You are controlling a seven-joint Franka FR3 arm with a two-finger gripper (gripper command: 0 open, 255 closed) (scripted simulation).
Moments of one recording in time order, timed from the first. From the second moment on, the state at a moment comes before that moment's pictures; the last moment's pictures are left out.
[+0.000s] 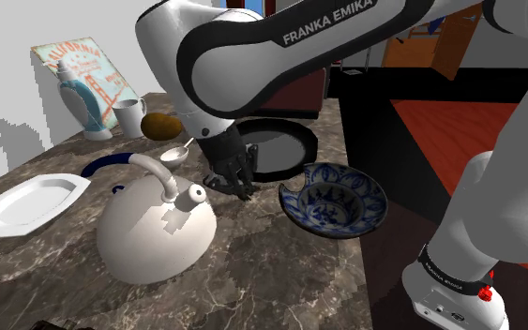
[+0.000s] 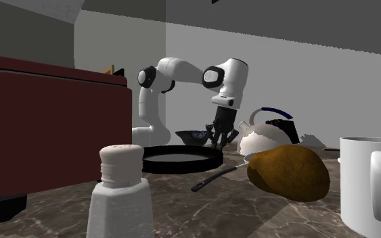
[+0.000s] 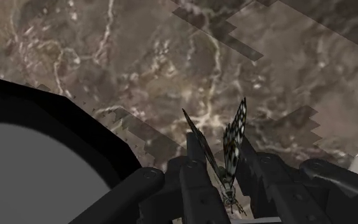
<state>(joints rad) 0.24 -0.02 0.49 -1.94 -0.06 1.68 0.65</state>
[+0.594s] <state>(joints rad) 0.24 -0.04 0.49 -1.86 -0.05 1.57 0.65</state>
